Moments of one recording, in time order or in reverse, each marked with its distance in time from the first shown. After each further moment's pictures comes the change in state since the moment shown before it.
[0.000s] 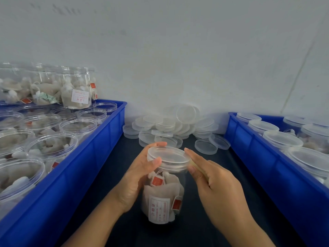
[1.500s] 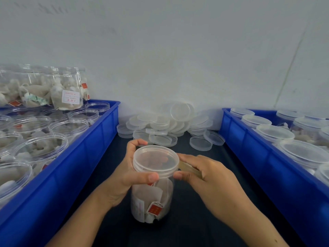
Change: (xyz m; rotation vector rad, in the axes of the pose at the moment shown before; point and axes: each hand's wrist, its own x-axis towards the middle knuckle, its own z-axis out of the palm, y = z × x) left_hand 0.004 0.004 -0.012 0.079 -0.031 -0.001; right_hand 0.008 0.002 -0.017 0.037 -0.216 -0.058
